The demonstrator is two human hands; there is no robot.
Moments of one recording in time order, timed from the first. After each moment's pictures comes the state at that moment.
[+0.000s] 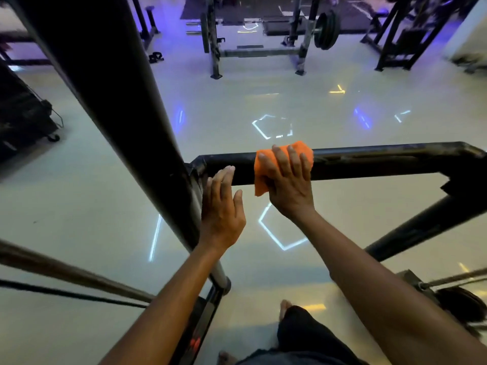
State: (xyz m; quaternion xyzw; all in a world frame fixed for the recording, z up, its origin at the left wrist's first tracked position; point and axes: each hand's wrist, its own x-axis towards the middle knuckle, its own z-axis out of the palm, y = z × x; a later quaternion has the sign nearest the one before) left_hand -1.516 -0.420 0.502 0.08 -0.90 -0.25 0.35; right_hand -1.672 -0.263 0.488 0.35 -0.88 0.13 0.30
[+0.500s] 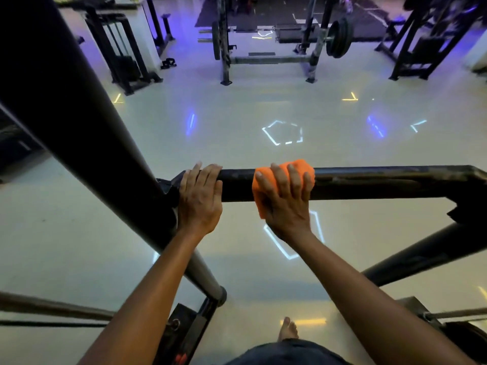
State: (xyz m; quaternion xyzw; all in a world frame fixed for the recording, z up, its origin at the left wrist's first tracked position) left_hand -1.583 -0.458 0.508 0.15 -0.94 -0.13 0.28; right_hand -1.685 -0.240 0.485 0.34 -0.87 0.18 0.30
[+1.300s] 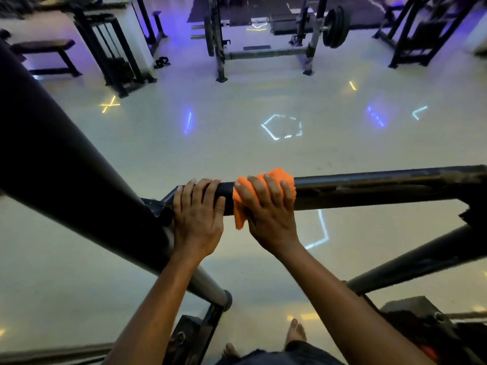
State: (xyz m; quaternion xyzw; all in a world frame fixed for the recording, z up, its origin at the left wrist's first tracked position) left_hand -1.584 -0.450 0.519 0.17 -0.96 -0.07 0.20; right_hand -1.684 -0.277 0.484 0.38 -0.86 0.19 0.29
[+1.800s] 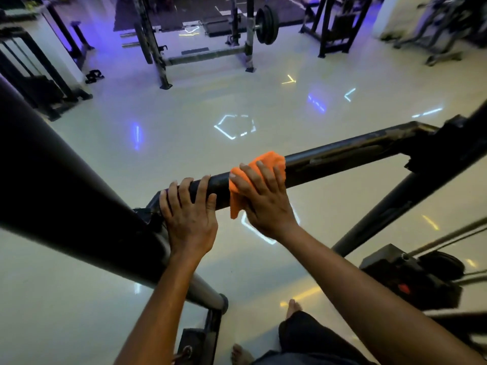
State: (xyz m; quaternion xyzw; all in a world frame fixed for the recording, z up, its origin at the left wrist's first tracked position) left_hand -1.582 -0.457 0.513 0.13 -0.97 -0.04 0.20; right_hand -1.671 -0.261 0.487 0.35 -0.87 0.19 0.28
